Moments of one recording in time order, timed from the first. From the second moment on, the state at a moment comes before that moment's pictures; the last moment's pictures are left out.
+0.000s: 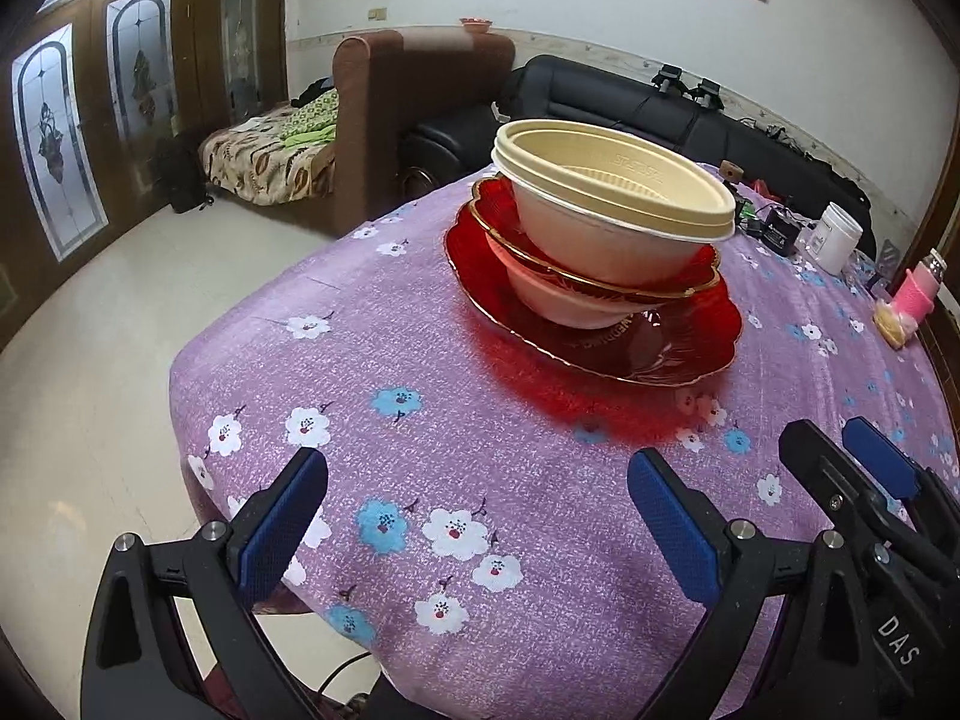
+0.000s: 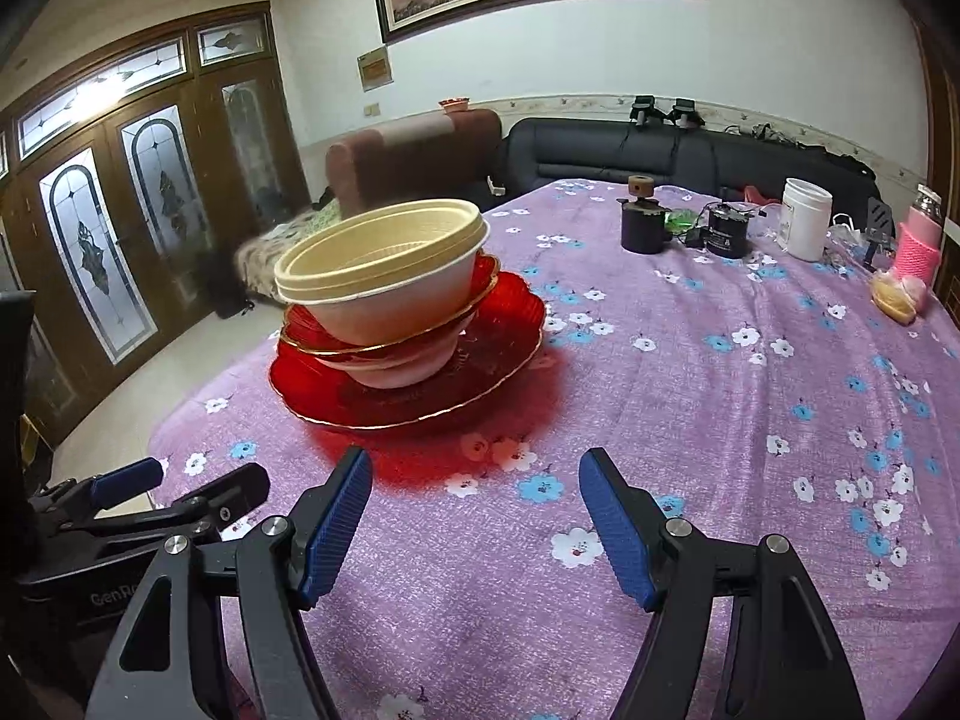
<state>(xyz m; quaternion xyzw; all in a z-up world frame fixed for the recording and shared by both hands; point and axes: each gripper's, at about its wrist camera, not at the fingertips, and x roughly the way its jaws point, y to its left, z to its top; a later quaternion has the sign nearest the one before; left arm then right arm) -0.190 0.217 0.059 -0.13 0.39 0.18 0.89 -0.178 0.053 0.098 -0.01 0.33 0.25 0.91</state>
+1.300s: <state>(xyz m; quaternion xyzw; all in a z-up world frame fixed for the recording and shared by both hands) -0.192 0.195 0.060 -0.11 0.39 0.18 0.90 -0.185 0.035 0.095 -0.02 0.34 0.21 0.92</state>
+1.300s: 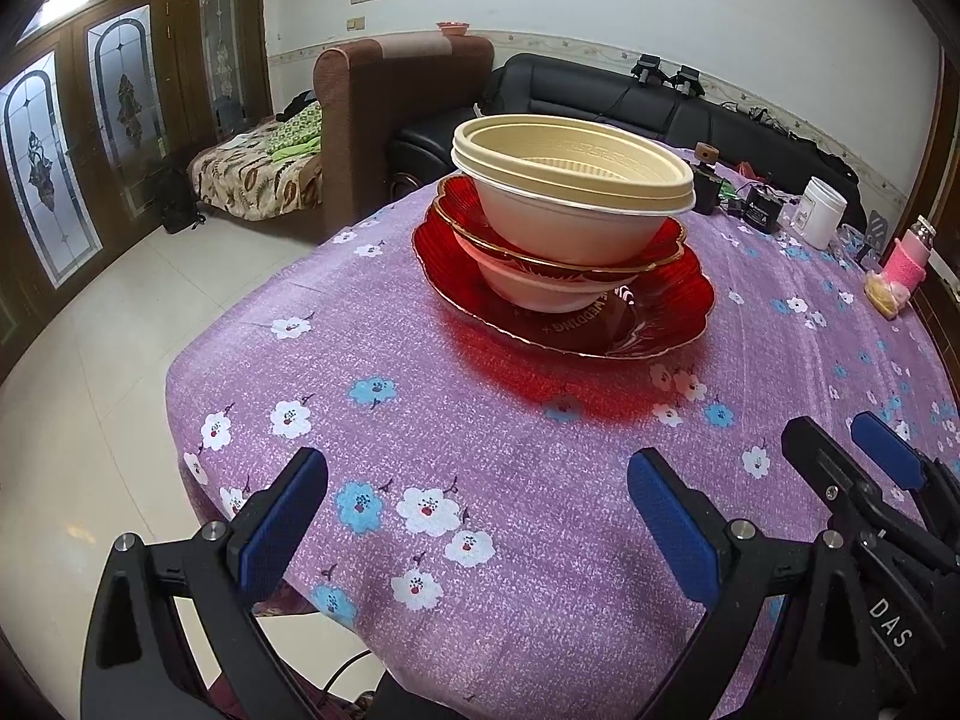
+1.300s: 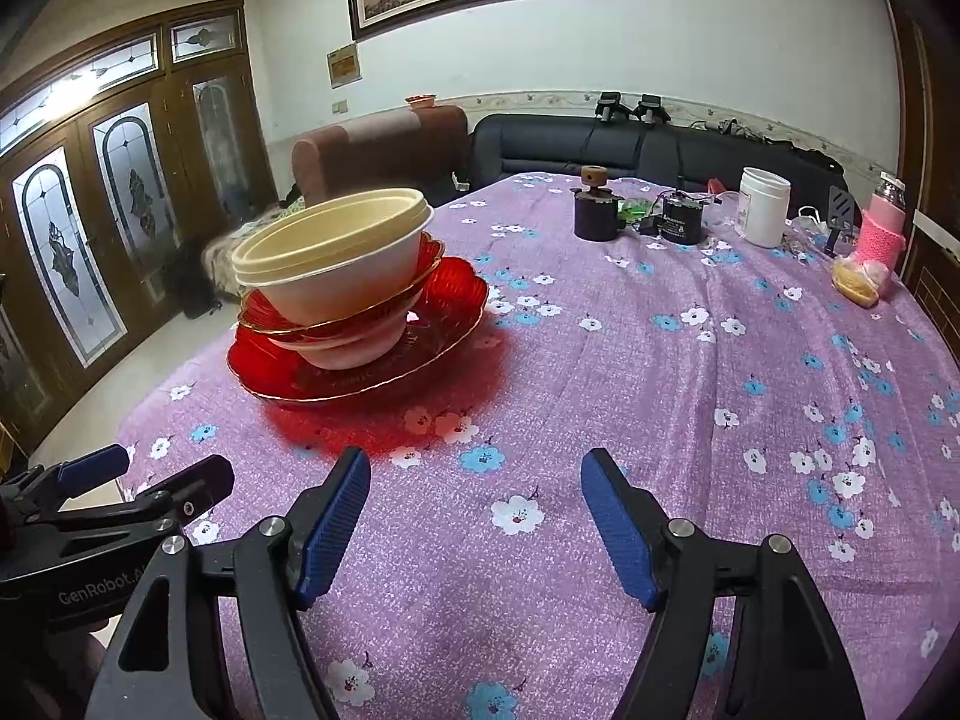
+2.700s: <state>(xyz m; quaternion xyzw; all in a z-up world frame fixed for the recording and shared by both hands) -0.198 0.202 0.138 -0.10 0.24 0.22 0.94 -0.183 0.044 0.099 -0.01 0.33 0.24 0.91</state>
